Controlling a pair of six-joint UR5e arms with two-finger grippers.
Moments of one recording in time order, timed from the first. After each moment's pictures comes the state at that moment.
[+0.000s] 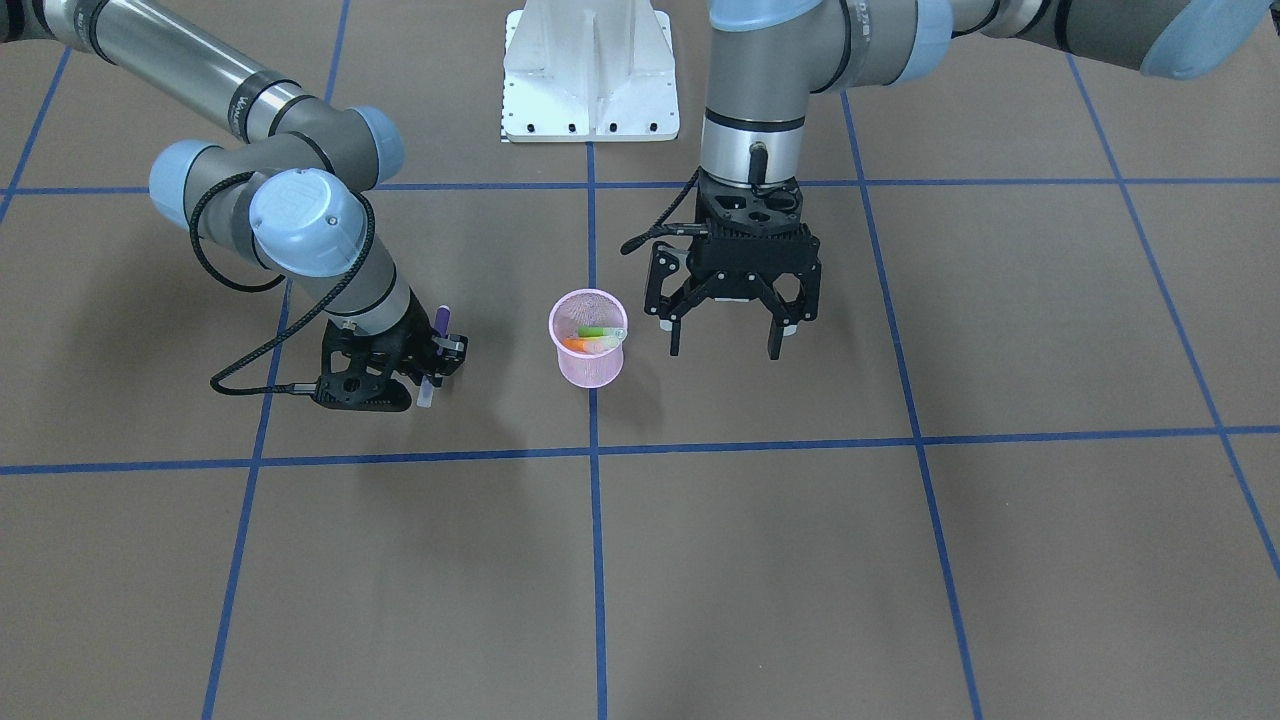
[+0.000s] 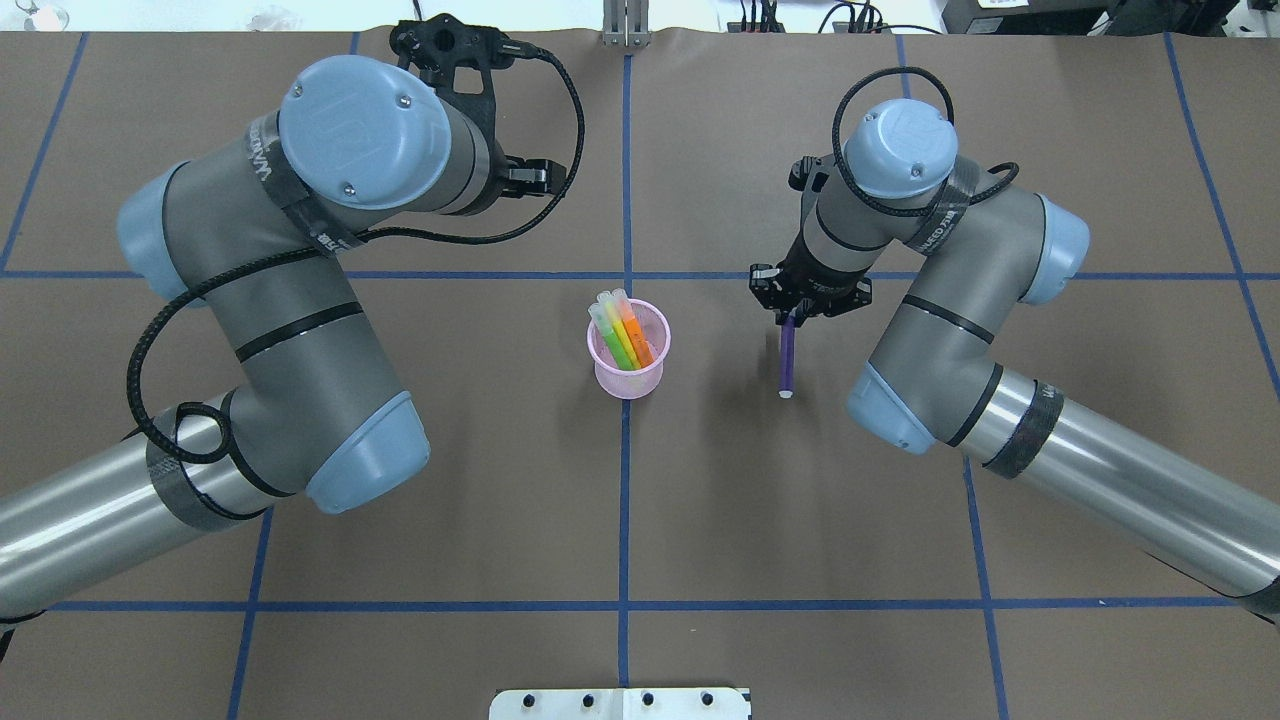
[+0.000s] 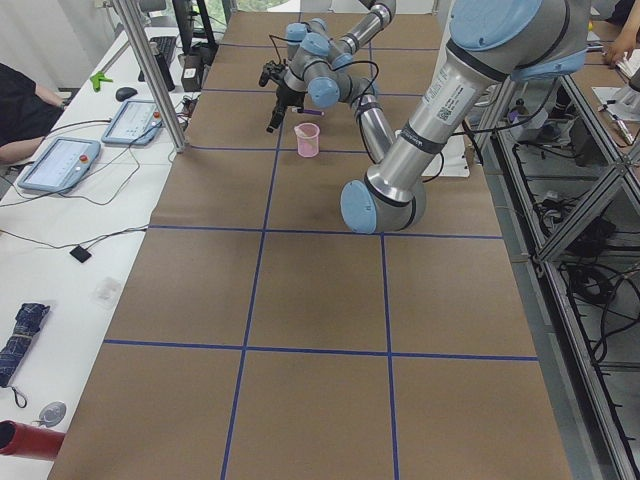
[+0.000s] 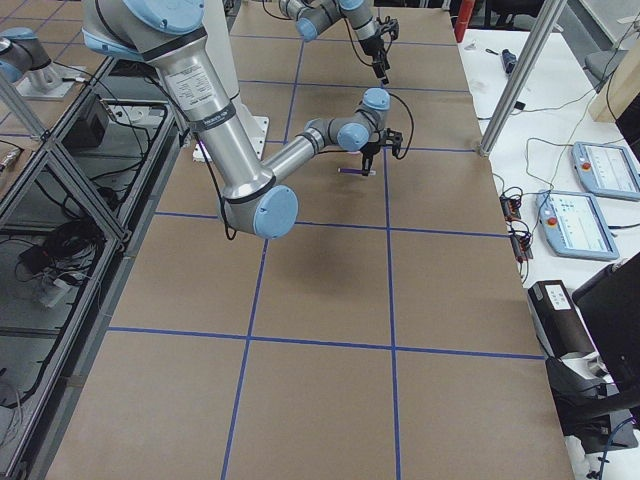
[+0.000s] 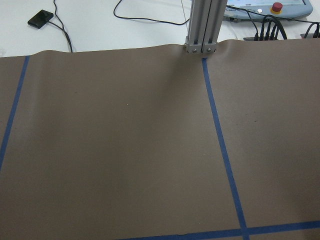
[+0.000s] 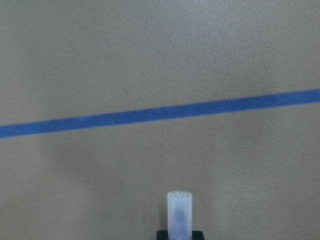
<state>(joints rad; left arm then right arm) -0.68 -2.29 -1.78 -1.59 -1.56 -1.03 0.72 -0.99 1.54 -1.41 2.07 1.16</state>
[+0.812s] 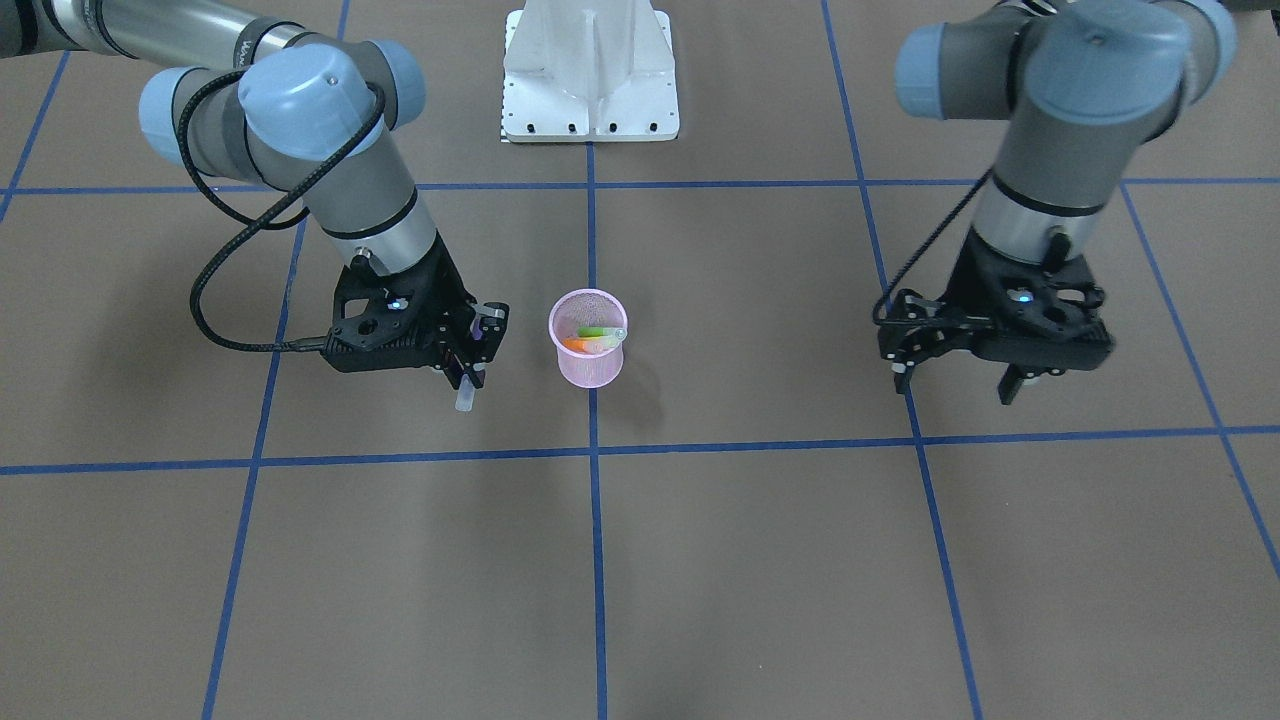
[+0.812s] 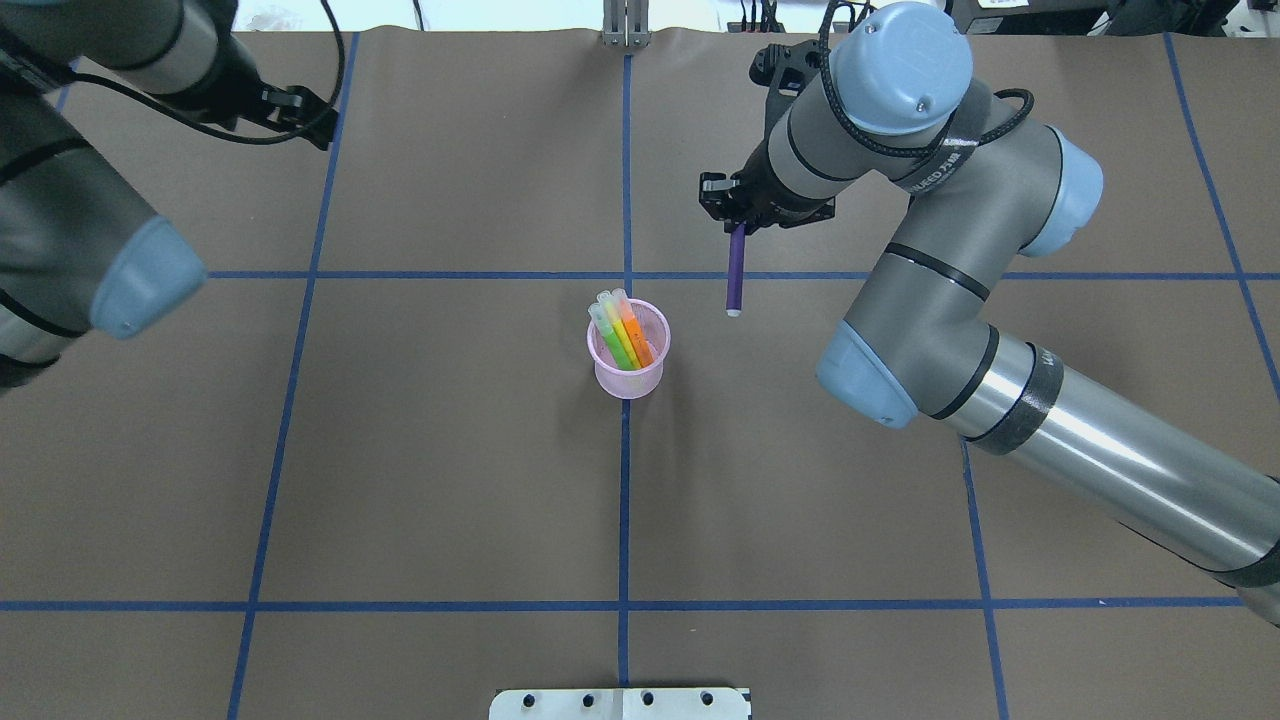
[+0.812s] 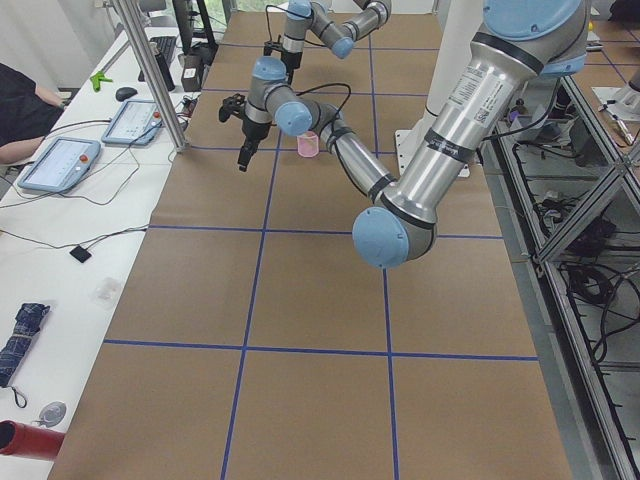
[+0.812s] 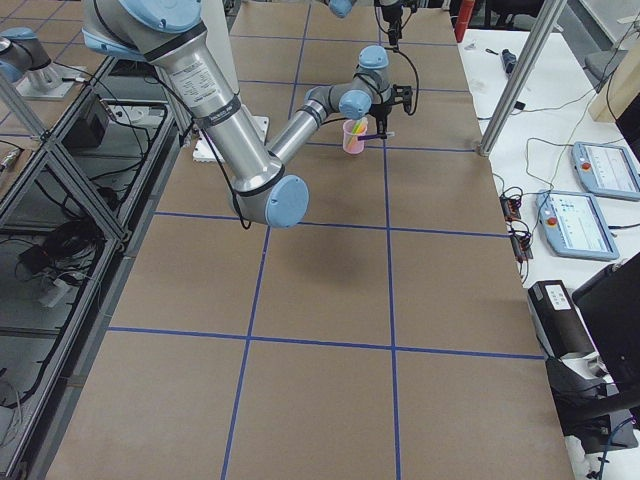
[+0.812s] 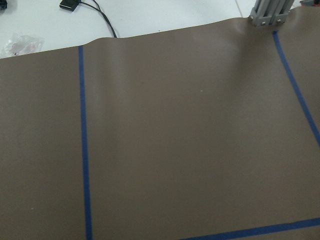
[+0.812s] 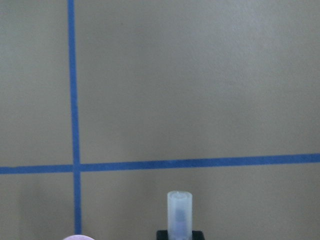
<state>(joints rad) -1.02 -2.08 -1.77 -1.60 -1.98 -0.64 0.74 -0.89 1.66 -1.41 1.90 1.16</state>
